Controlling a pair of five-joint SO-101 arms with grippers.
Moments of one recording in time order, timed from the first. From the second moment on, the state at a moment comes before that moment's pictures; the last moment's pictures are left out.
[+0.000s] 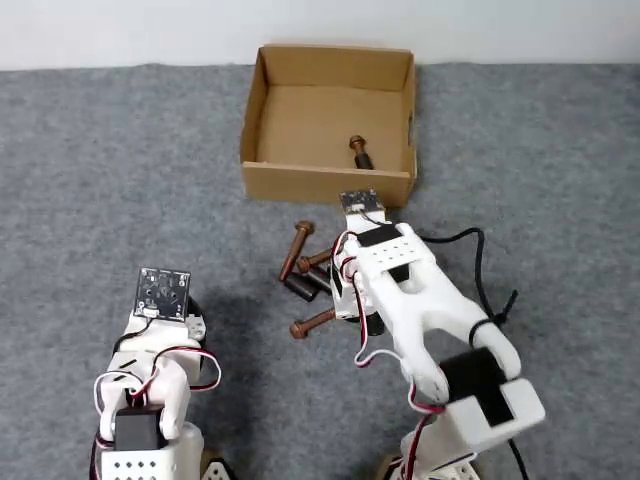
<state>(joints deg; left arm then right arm) -6.1 -103.6 96.8 57.8 -2.2 -22.8 5.6 30.2 62.9 -12.8</state>
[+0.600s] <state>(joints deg) -6.1 -103.6 96.8 57.8 -2.2 -22.5 -8.8 30.3 69.0 -12.6</state>
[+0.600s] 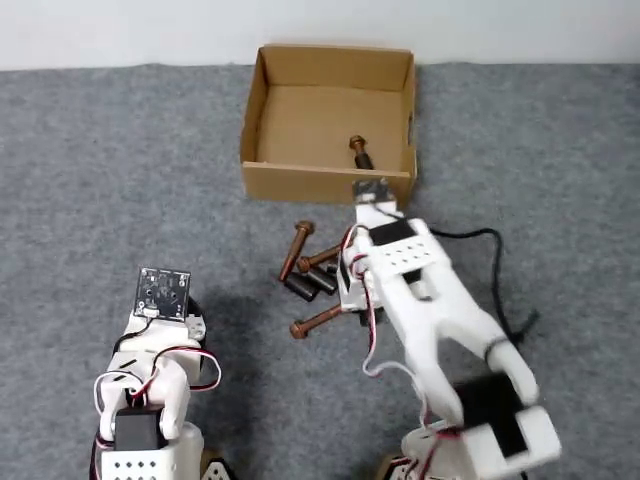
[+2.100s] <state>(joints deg) 5.0 -66.7 62.5 57.9 -2.2 3.6 -103.6 62.2 86.9 -12.5</state>
